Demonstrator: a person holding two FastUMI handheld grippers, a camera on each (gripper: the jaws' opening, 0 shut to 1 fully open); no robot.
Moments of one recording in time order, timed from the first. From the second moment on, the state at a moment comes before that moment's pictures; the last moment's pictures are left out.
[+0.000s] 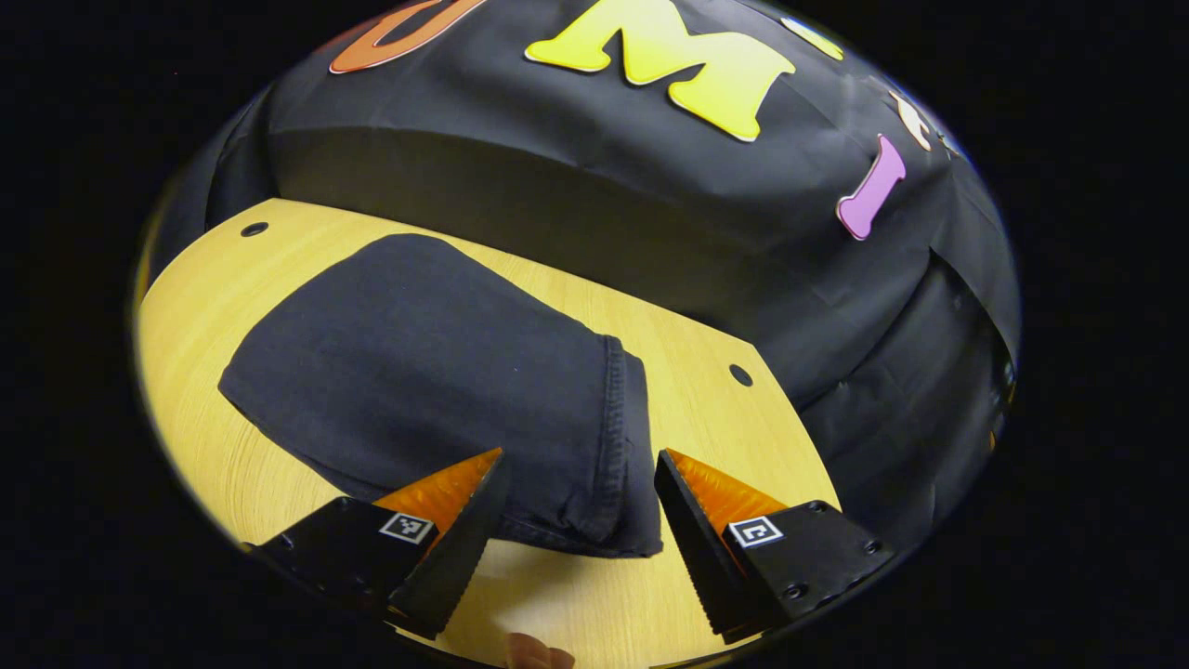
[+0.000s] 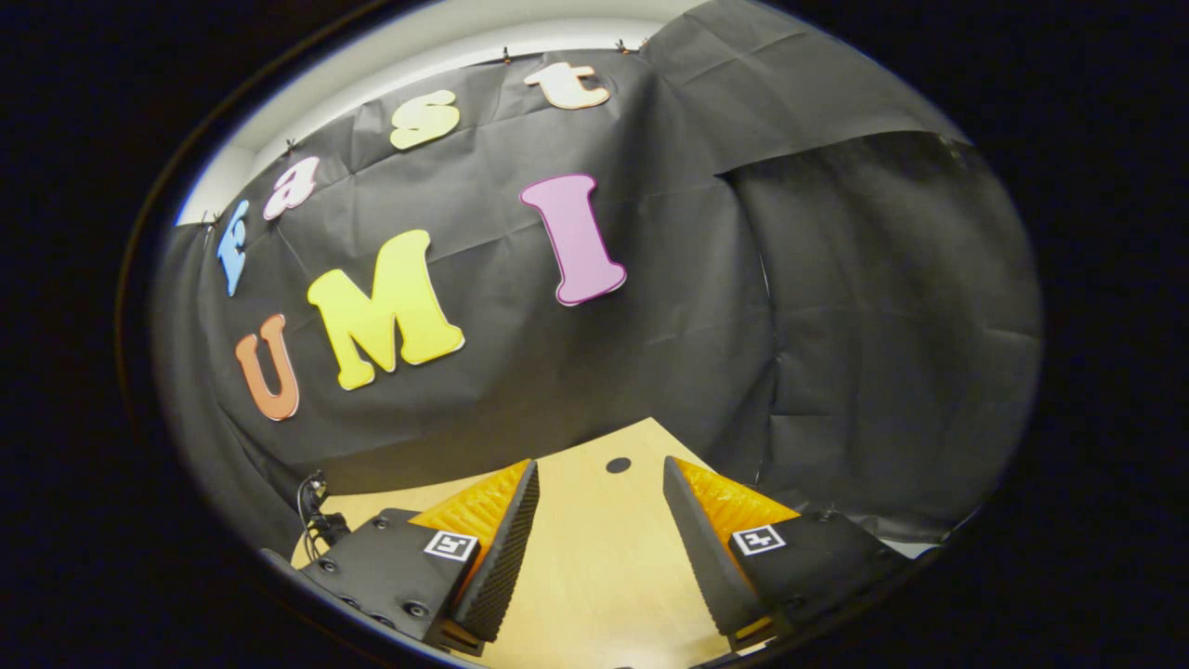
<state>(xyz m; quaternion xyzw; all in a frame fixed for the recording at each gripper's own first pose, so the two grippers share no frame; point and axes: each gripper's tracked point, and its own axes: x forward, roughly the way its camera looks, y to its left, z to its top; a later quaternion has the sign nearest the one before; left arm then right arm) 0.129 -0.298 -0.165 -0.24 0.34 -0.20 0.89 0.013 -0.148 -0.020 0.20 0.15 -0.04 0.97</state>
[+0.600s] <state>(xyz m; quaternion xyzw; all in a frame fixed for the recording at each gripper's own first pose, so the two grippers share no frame) 0.129 -0.155 0.005 -0.10 0.10 -0.16 0.98 0.043 -0.010 -0.020 0.18 0.14 0.06 0.97</state>
